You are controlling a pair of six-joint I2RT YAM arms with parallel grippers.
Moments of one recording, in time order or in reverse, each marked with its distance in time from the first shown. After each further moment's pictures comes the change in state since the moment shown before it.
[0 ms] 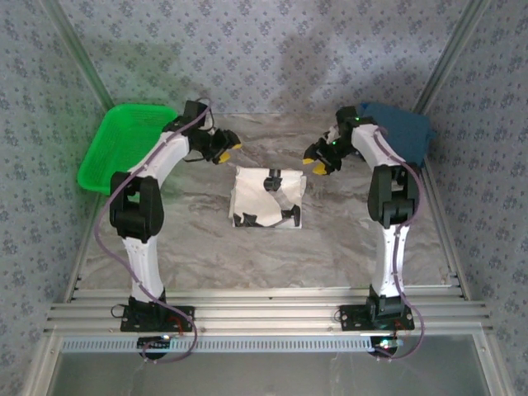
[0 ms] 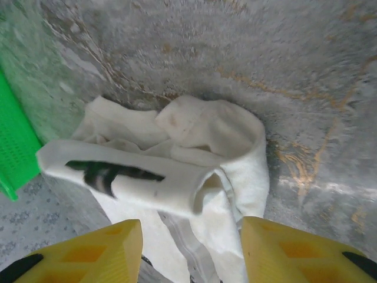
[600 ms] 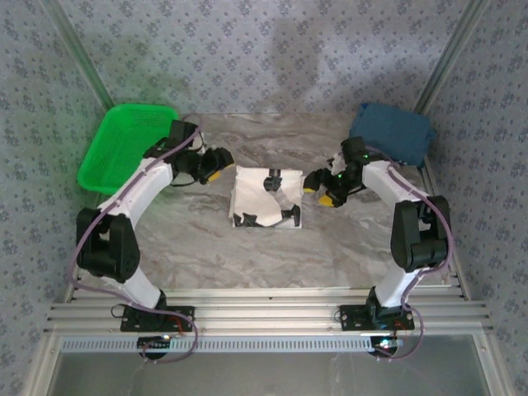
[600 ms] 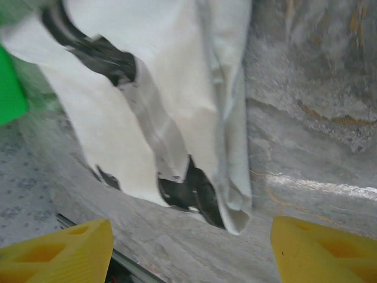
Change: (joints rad) left arm -0.040 -0.389 -0.432 0.058 -0.041 0.090; right arm 0.070 -0.490 -0.711 0.288 0.020 0.018
